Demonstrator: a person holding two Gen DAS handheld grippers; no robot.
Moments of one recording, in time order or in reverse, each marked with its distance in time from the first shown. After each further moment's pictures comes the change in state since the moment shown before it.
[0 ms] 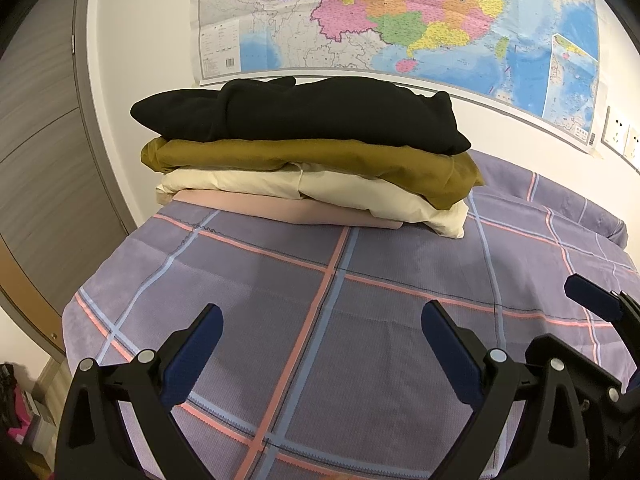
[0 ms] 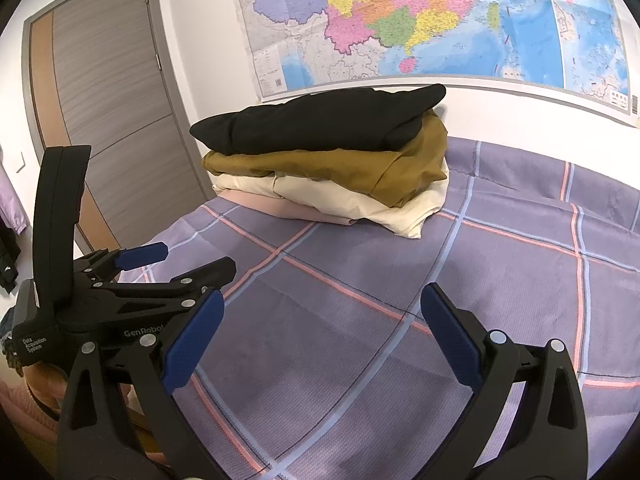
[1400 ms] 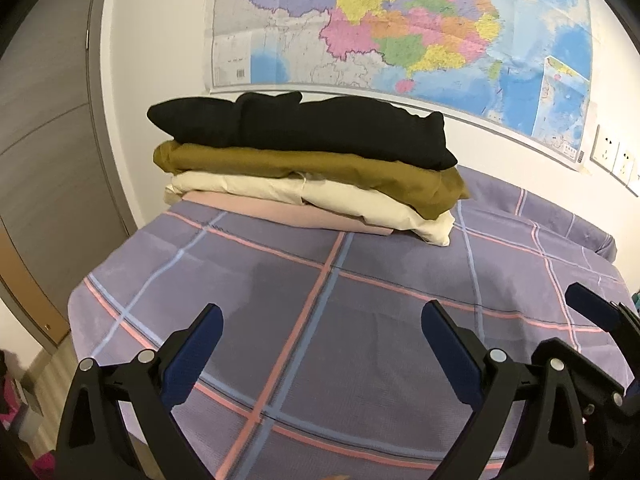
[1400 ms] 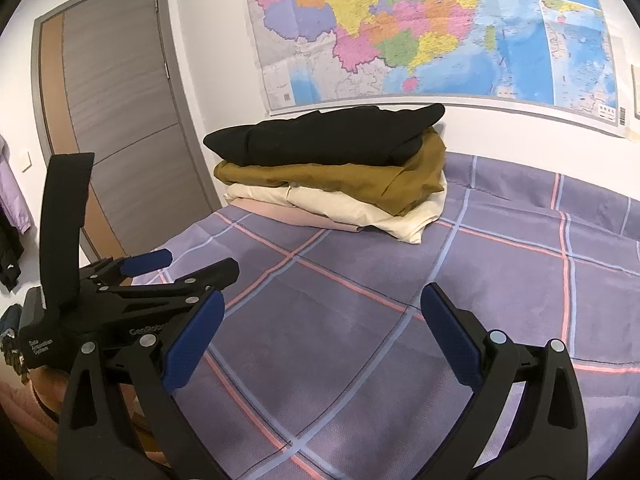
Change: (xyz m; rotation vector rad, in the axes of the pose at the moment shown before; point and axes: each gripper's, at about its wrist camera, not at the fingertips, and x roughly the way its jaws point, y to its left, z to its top) left arm -0.029 0.000 -0.013 -0.049 -0.042 -0.029; right arm -0.033 0.013 -0.010 -0.009 -0.059 -0.007
